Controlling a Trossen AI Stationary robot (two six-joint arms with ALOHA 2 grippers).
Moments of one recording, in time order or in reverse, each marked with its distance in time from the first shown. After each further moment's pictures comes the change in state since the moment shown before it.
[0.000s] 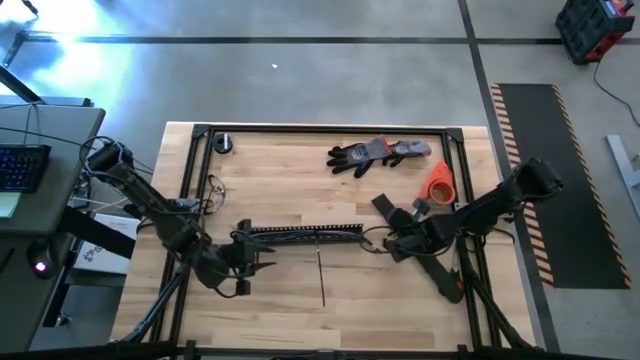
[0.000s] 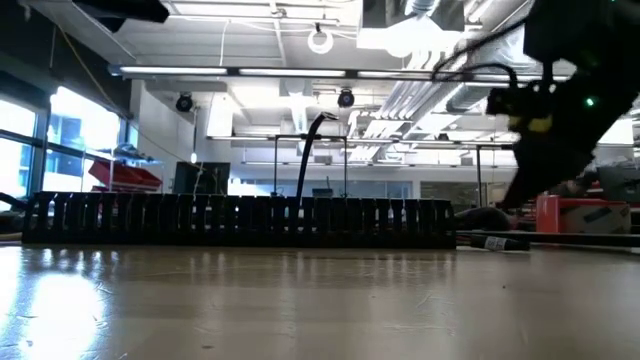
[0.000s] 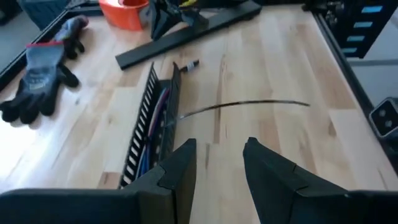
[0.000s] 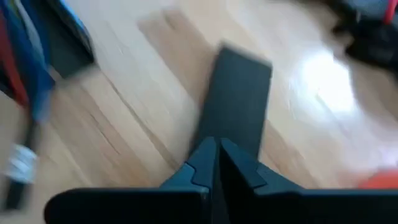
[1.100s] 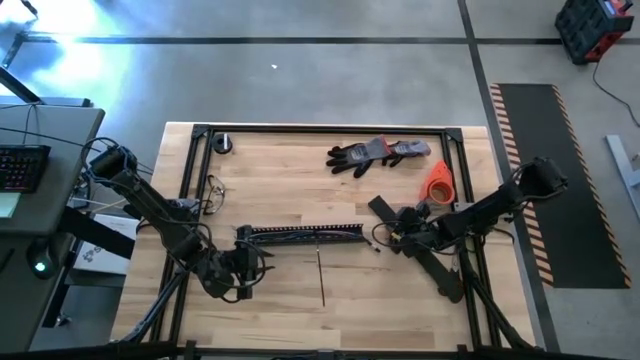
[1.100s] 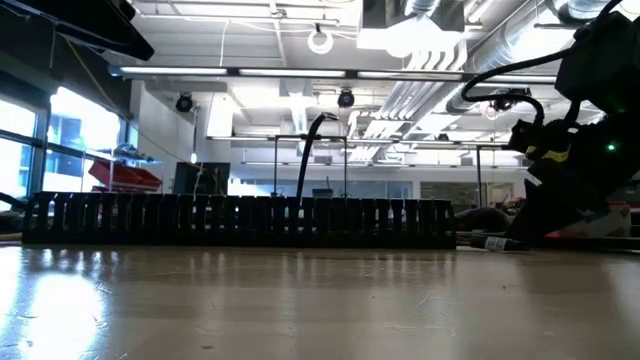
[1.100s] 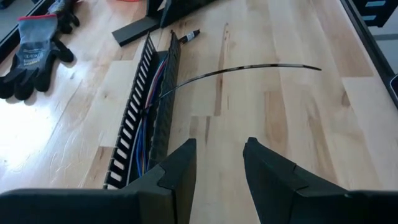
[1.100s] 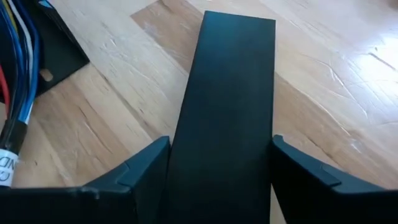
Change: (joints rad) left arm -0.033 0.075 -0.010 -0.045 -0.007 -0.079; right arm -0.019 -0.015 -0.330 0.499 -0.025 0.043
